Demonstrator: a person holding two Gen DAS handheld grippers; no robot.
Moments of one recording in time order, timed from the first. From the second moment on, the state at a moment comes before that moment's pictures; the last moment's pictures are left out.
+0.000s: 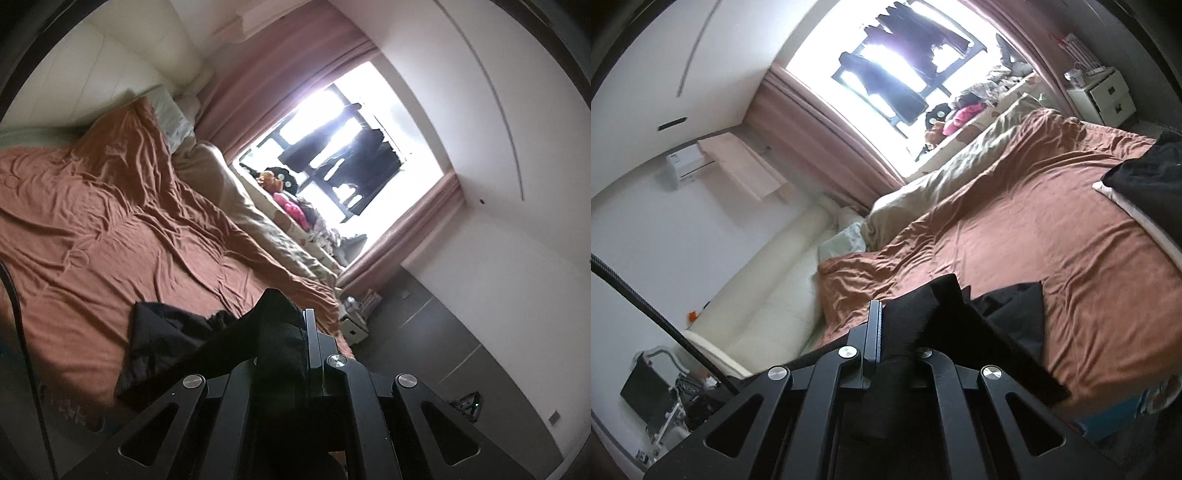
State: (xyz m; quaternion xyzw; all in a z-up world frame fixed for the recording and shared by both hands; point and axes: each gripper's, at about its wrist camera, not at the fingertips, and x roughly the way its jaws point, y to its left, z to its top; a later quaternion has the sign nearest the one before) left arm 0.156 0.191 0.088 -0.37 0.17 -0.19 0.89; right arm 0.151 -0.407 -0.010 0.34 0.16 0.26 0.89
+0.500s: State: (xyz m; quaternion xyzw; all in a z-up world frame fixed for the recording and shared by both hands) left arm 0.340 0.199 0.016 -0.34 0.27 -0.11 0.89; right arm 0.331 -0.362 -0.011 0.34 0.24 0.21 0.89
